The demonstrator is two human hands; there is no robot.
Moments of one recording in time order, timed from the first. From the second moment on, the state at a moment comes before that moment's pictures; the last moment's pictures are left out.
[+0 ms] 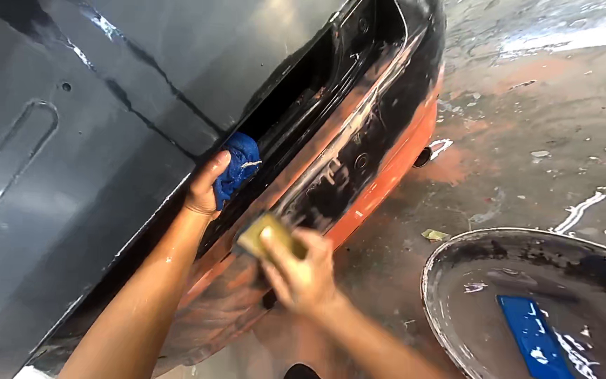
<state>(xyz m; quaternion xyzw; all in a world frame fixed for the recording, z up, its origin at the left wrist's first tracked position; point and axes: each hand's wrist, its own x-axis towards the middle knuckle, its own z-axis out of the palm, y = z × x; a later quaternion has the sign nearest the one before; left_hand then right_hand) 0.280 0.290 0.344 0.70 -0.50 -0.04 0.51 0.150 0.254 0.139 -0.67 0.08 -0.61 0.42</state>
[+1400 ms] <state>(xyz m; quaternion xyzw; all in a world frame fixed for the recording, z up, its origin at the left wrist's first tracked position) 0.284 0.283 0.342 0.71 -0.59 0.06 0.39 0.187 0.323 0.044 -0.54 0.20 -0.61 0.55</state>
